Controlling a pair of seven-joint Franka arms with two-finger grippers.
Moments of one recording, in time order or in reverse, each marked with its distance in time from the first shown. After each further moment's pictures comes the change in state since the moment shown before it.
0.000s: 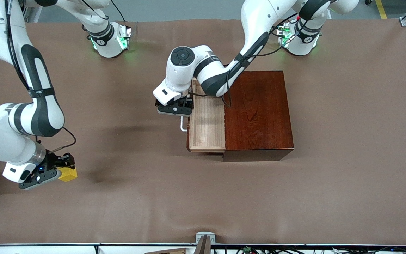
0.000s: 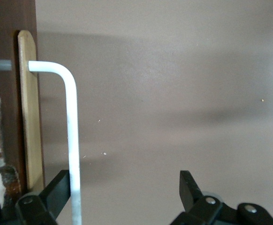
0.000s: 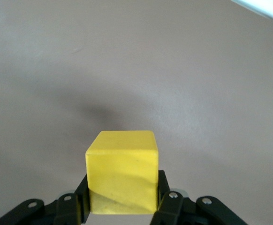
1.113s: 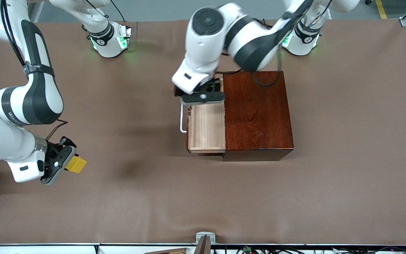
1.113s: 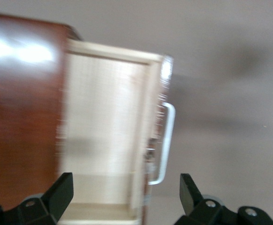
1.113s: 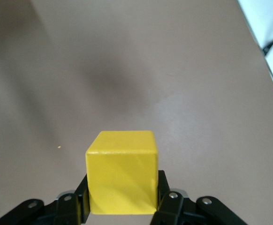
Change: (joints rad) left arm 0.175 -0.322 0.017 0.087 -0.061 -0.557 0.044; right arm 0.088 -0.040 0.058 0.230 -0.042 -0.384 -0.411
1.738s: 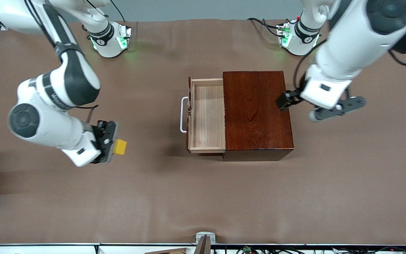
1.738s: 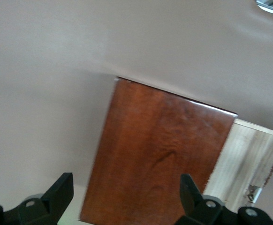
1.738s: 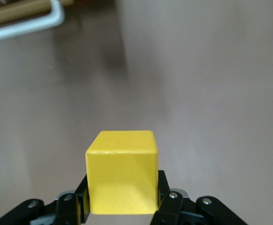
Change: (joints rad) left arm 0.430 -0.219 -0.002 -0.083 -0.038 -0.228 0.242; right arm 0.056 -0.008 0.226 0.000 -0.003 -0.068 -0.076
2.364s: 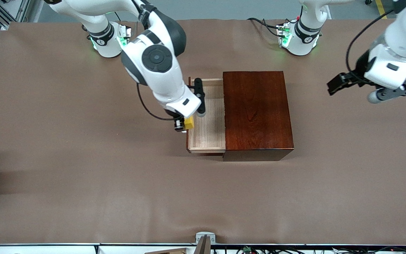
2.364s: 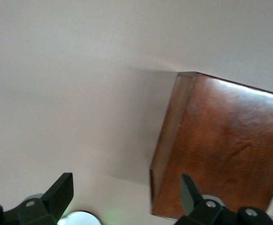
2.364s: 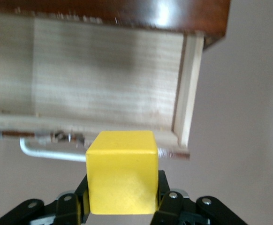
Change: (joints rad) left arm 0.219 -0.240 0.026 -0.280 -0.008 0.004 0.308; right arm 0.389 0.019 0.009 -0.005 -0.142 0.162 0.179
